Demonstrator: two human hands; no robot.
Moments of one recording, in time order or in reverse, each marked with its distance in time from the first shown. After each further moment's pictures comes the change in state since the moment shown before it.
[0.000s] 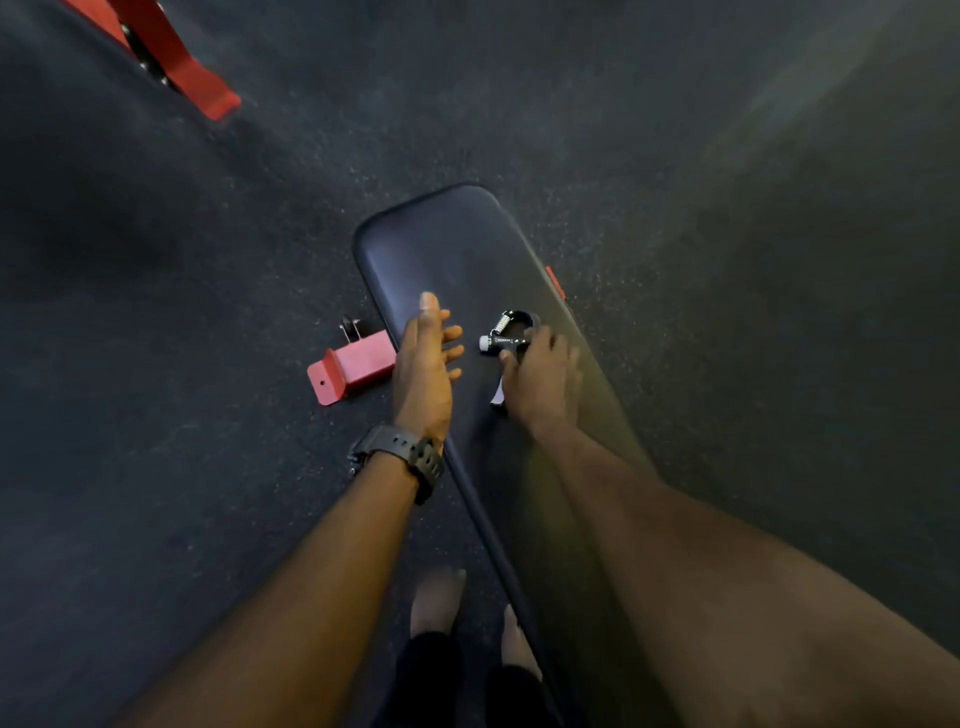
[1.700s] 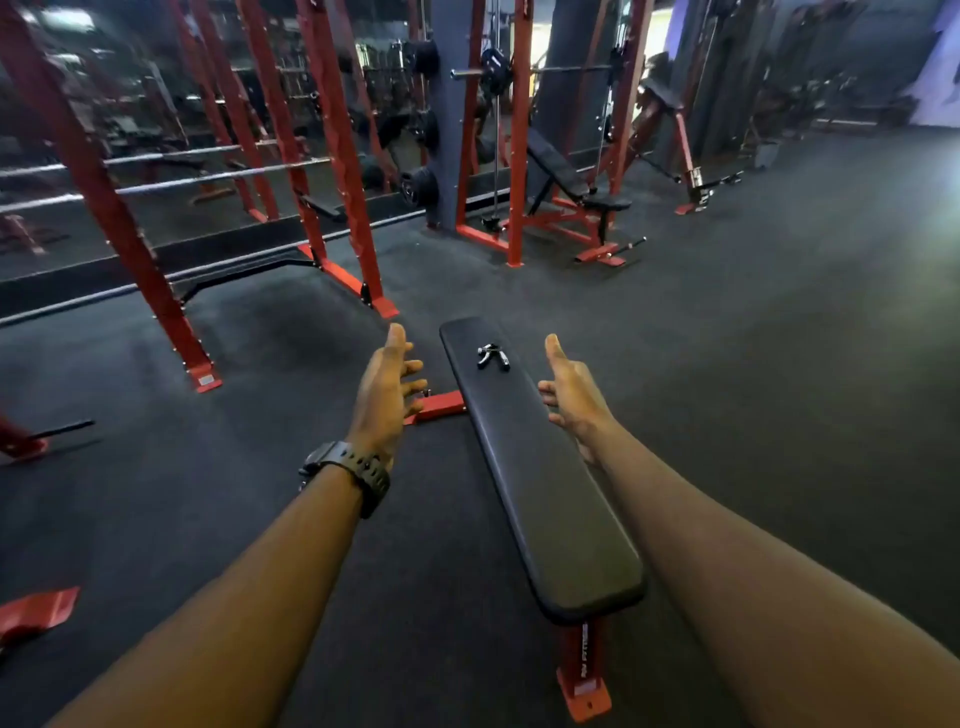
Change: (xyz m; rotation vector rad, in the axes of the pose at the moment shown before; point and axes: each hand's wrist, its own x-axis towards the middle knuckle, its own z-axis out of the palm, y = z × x) left_hand -0.948 -0.137 -0.090 -0.042 0.095 0.571; right_hand -0.778 0.286 -0.456 0.893 -0.233 -0.294
